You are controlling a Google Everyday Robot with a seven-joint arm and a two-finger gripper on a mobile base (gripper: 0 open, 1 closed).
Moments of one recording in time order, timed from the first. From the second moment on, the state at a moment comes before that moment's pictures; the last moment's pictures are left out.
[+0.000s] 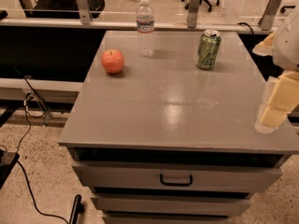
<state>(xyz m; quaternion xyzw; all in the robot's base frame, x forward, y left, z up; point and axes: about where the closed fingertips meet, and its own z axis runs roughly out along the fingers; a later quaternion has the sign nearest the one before) 0.438 -0.217 0.976 -0.60 0.78 -0.03 0.16</state>
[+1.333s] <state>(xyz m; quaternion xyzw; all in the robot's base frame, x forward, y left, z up) 0.589 -0.245 0.966 -0.61 0.76 0.02 0.22</state>
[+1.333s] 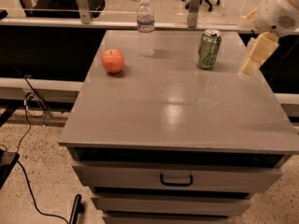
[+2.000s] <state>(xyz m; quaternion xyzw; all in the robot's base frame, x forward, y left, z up) 0.665 -0.240 0.921 -0.59 0.76 0.09 0.26</state>
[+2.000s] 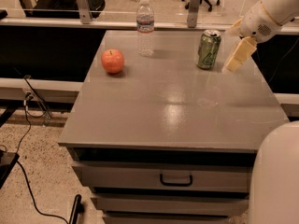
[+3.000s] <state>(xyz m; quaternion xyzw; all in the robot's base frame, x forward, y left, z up) 0.687 -0.258 0.923 -0.51 0.74 0.15 0.40</state>
